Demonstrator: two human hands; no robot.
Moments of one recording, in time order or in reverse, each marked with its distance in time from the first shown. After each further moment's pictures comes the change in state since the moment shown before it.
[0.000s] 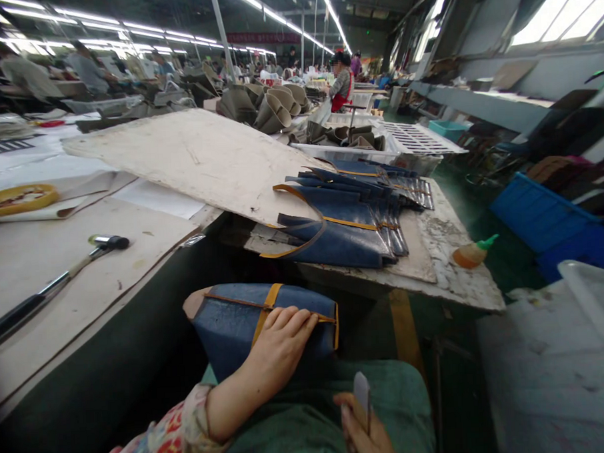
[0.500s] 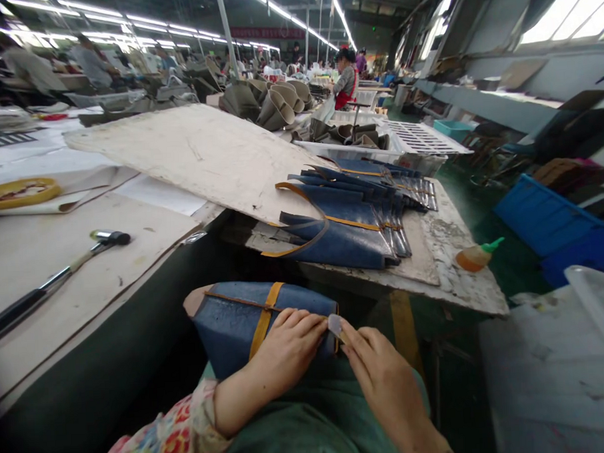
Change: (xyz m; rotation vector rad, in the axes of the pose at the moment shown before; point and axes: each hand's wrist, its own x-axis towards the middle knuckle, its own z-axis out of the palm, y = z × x) left_hand 0.010 0.005 0.000 -0.133 -0.074 0.039; right_hand 0.035 -0.103 -0.033 -0.957 0.240 -0.816
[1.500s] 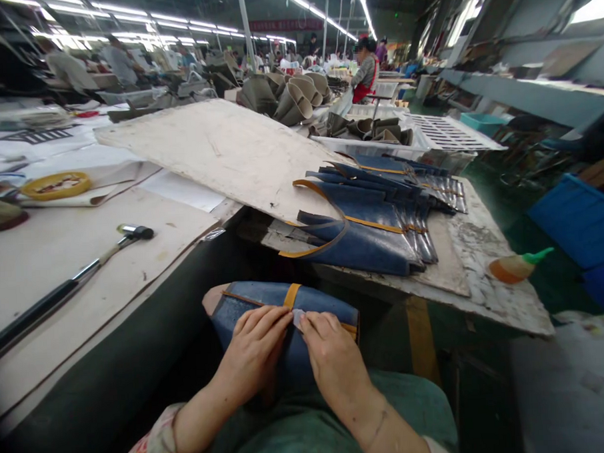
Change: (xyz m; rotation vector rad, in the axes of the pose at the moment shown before) left_hand -0.059 -0.046 -0.023 0.097 0.231 -0.238; right_hand 0.065 -0.072 0.045 -0.005 -0.044 -0.307
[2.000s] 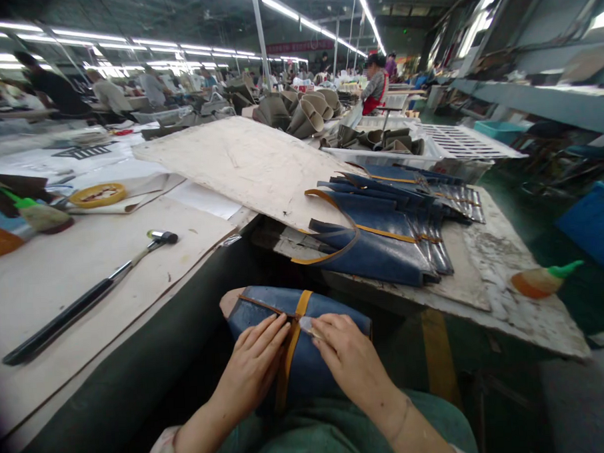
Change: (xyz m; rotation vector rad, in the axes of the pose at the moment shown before) left_hand -0.031 -0.010 -0.006 0.118 -0.016 0.014; right_hand 0.011 0.011 -0.015 0.265 -0.085 0.072
